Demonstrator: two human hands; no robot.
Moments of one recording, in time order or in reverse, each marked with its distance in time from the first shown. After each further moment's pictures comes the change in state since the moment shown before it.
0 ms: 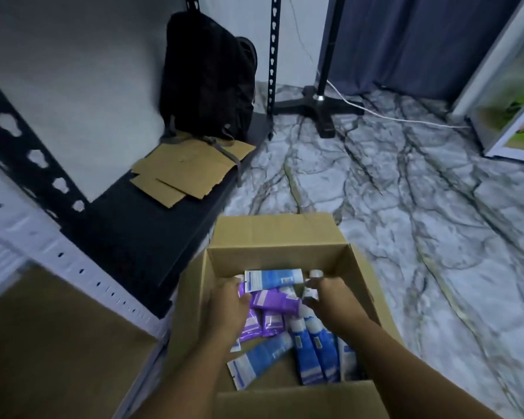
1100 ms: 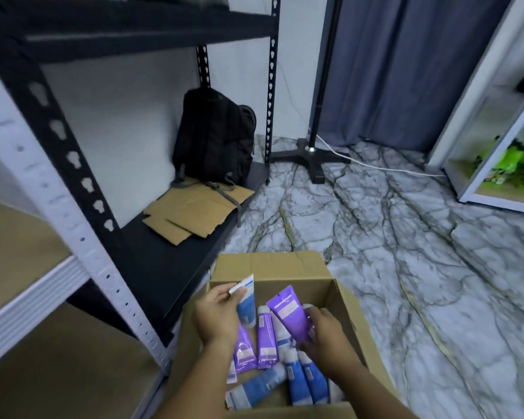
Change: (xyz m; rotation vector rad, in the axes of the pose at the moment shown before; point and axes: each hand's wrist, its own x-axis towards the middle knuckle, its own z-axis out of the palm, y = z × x) left_hand -0.037 0.062 -0.050 -0.828 0.357 -0.095; right_hand -0.053 -0.012 -0.020 0.293 0.142 -0.082
